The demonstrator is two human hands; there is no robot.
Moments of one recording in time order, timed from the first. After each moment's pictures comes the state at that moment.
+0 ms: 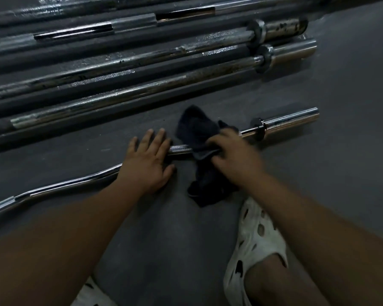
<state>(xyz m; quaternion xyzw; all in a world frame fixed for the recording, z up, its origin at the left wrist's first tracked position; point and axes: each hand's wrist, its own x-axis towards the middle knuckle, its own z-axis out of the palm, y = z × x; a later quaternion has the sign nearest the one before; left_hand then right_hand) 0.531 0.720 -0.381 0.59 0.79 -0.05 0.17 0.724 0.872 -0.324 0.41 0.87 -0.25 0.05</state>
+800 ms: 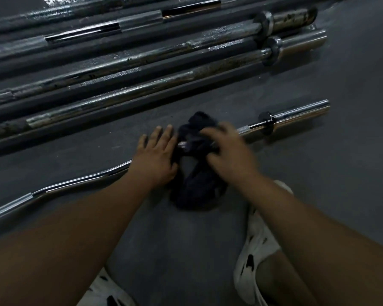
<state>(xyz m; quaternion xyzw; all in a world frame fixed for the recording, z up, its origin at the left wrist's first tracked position) 0.528 0.723 -0.372 0.58 0.78 -0.04 0.24 0.700 0.842 -0.321 0.42 0.86 -0.29 -0.02</state>
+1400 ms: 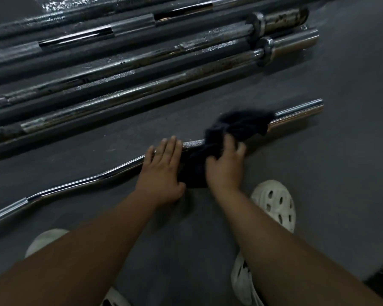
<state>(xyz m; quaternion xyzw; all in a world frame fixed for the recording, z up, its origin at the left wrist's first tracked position) 0.566 0.709 -0.369 0.59 0.77 -0.01 0.23 0.702 0.808 -0.347 0.66 0.67 -0.32 -0.11</state>
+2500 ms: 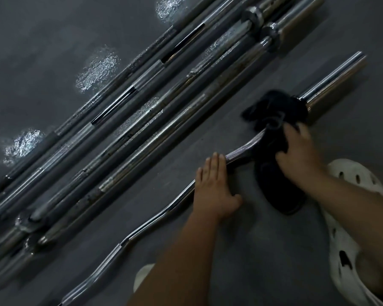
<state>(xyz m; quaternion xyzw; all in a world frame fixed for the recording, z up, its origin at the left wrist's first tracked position) 0.555 0.715 -0.356 0.61 0.74 0.00 0.28 0.742 0.845 -0.362 0.65 0.69 -0.30 -0.08</state>
